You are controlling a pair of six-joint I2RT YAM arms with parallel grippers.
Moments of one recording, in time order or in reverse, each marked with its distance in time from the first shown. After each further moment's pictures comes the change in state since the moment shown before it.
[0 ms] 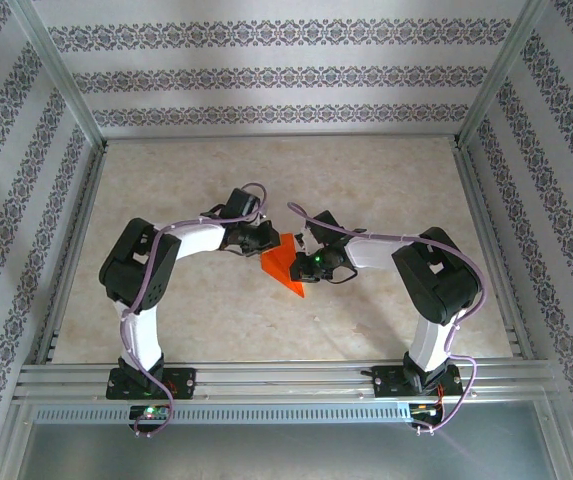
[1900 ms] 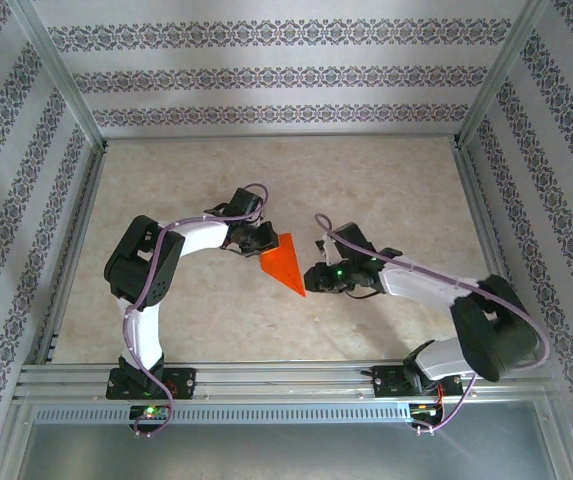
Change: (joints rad) left arm -0.006 0.018 0.056 -0.081 -0.048 0.005; right arm -0.013 -0.442 -0.232 -0.028 0.101 0.025
